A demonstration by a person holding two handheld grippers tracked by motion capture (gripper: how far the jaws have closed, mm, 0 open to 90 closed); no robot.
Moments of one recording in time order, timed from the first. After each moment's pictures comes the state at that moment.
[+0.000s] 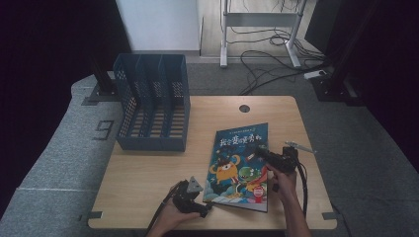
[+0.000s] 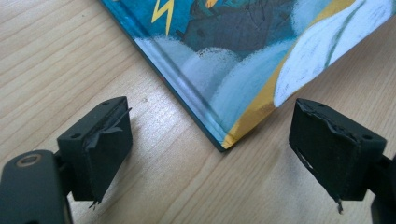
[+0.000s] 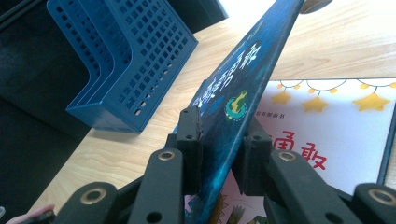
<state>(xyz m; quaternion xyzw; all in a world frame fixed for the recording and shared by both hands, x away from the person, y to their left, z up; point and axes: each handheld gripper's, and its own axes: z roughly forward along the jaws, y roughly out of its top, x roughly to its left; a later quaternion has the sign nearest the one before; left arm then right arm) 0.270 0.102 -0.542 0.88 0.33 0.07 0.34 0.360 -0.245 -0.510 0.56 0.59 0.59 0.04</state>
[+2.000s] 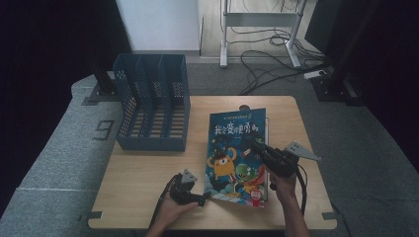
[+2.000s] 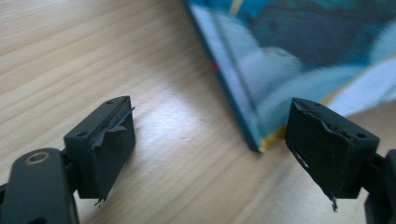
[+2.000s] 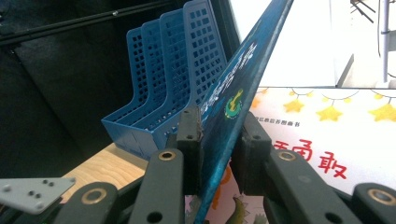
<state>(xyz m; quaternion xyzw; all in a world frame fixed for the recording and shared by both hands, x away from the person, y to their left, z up) 0.287 0.110 -0.542 0.85 0.39 0.08 0.36 0.322 -0.221 -0.458 0.41 0.61 0.66 0.17</state>
